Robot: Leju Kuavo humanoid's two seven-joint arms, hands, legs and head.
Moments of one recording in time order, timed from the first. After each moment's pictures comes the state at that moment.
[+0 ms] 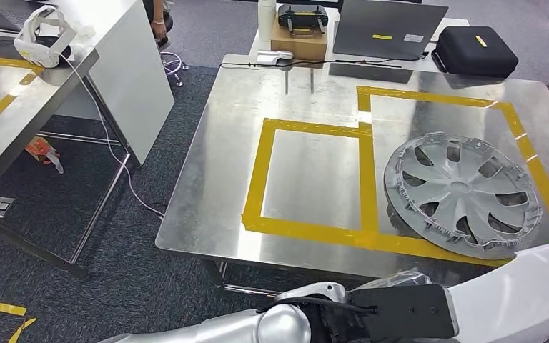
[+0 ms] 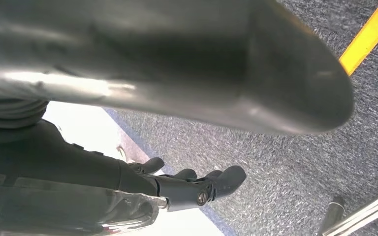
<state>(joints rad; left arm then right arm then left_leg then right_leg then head) -0.68 -0.36 -1.31 -0.88 0.15 -0.04 -0.09 -0.07 0.09 -0.65 -0.19 1.32 -0.13 -0.04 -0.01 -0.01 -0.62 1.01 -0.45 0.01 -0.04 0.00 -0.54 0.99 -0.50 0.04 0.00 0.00</state>
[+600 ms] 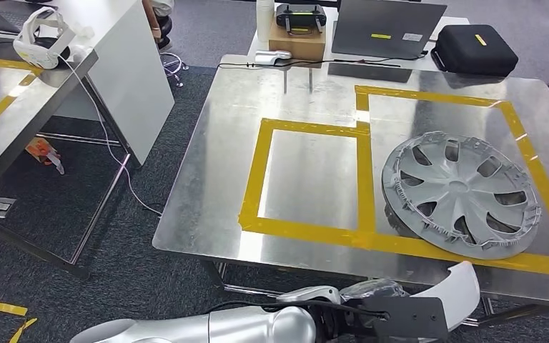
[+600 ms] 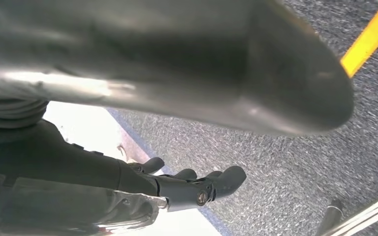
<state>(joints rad) -0.77 -0.36 -1.45 -0.67 0.16 0.03 0.00 -0.09 0.10 -0.65 -0.18 1.35 -0.12 -0.01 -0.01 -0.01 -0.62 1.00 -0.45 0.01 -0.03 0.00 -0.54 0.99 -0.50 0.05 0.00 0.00</state>
